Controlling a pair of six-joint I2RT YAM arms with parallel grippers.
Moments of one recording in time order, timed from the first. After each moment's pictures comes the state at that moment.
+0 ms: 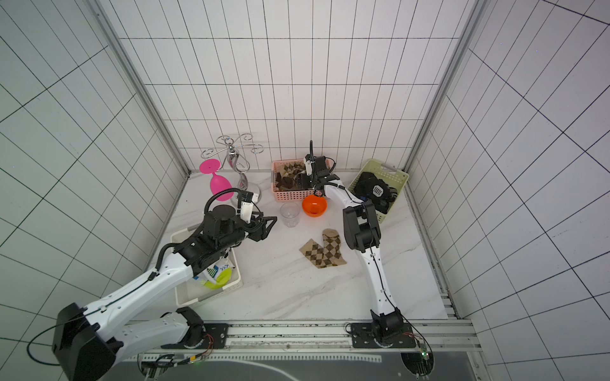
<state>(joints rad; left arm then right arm) -0.62 1.10 0.85 -0.13 0.09 -0.32 0.36 2.49 2.16 -0.32 -0.18 0.16</state>
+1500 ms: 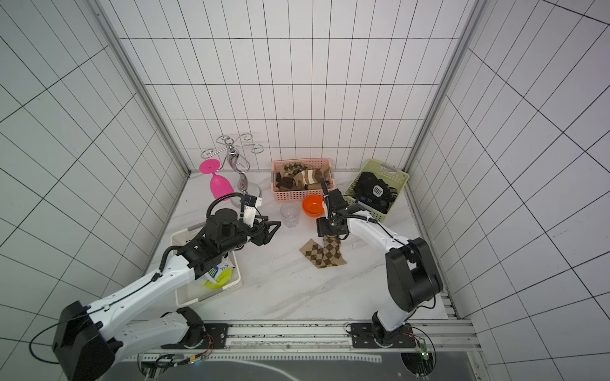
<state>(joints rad) -0.64 1.11 0.80 -0.07 0.16 -0.33 0.45 1.65 1.14 -0.63 -0.07 0.26</state>
